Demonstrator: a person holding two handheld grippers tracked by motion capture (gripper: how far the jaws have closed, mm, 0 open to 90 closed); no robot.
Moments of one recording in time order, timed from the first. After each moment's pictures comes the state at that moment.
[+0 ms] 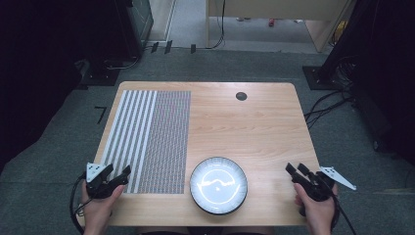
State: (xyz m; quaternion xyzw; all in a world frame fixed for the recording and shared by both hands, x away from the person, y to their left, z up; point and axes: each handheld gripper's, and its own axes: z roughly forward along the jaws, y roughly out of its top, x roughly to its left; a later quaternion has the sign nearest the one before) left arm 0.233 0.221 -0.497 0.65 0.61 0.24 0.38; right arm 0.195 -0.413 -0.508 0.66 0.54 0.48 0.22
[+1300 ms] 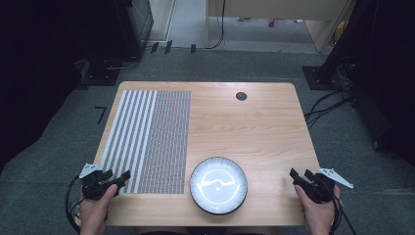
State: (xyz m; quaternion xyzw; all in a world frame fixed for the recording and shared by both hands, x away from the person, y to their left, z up) left arm 0.235 0.231 -0.496 0.66 0.63 0.16 0.39; right arm 0.195 -0.411 -0.511 0.70 0.56 0.39 0.23
